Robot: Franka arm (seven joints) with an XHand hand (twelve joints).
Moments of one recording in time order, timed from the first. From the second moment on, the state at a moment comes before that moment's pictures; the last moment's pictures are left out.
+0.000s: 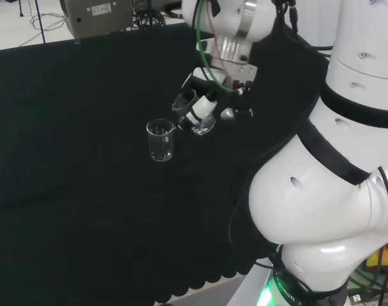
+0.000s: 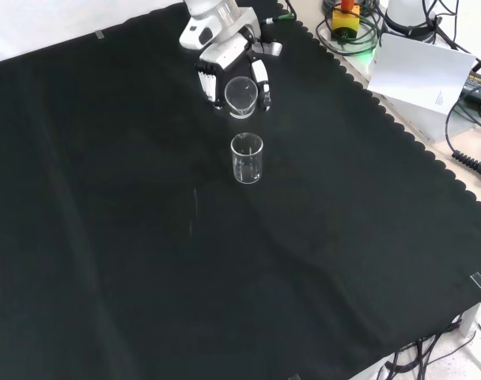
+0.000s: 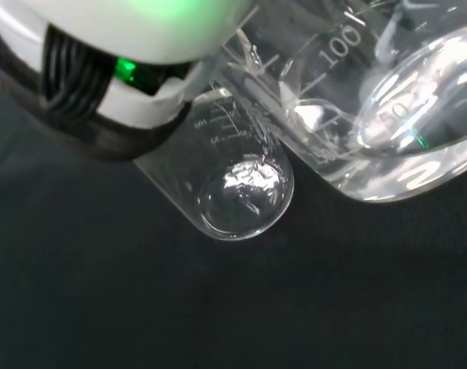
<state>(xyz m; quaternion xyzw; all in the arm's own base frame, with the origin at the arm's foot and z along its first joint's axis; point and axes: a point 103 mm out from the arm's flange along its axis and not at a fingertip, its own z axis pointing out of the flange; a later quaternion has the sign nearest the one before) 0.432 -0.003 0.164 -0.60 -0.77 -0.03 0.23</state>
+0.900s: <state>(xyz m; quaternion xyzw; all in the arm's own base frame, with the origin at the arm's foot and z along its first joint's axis) 0.445 0.018 0.171 -0.59 -0.78 0.12 0.18</state>
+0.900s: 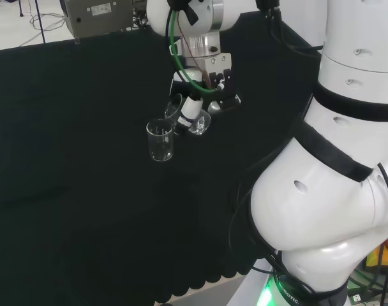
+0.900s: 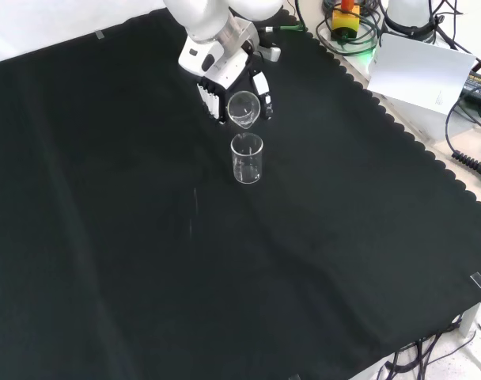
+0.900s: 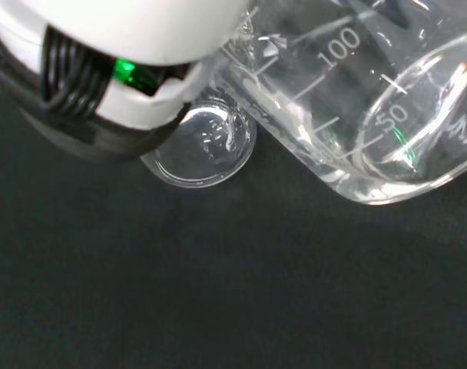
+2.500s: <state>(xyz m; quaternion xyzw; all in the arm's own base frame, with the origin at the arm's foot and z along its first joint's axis) 0.452 0.039 0.185 -0.58 -0.75 0.27 0.15</state>
